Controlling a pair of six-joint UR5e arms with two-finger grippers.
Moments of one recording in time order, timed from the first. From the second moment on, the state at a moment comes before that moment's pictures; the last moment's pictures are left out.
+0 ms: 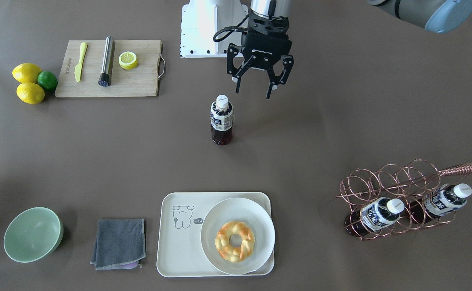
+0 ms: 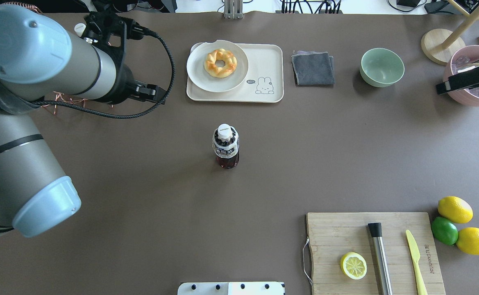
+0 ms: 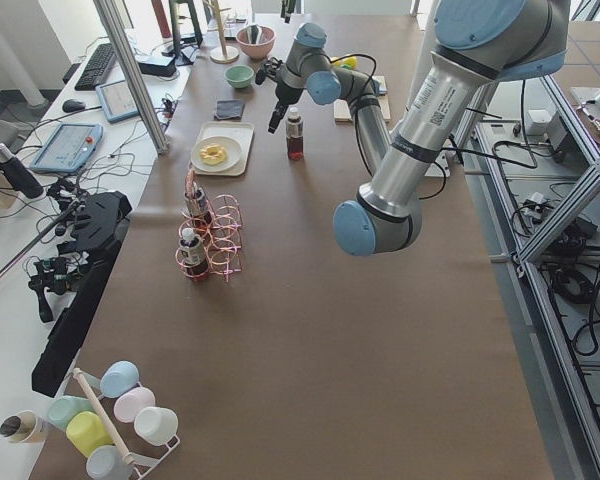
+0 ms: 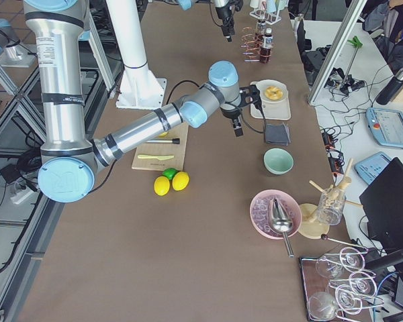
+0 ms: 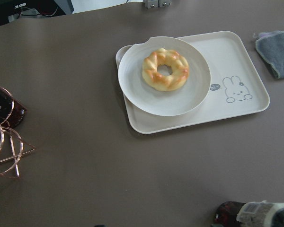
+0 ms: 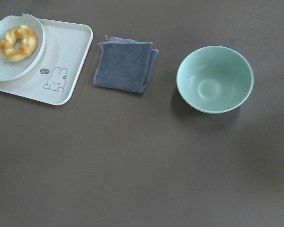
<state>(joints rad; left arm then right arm) -0.72 -2.14 -2.08 -1.44 -1.77 -0.88 1.22 -1.53 2.05 -1.27 2.35 0.58</state>
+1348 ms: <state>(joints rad) -1.09 -1.78 -2.08 -1.59 -2.08 -0.45 0.54 -0.85 2.07 -1.85 1.75 1.21</state>
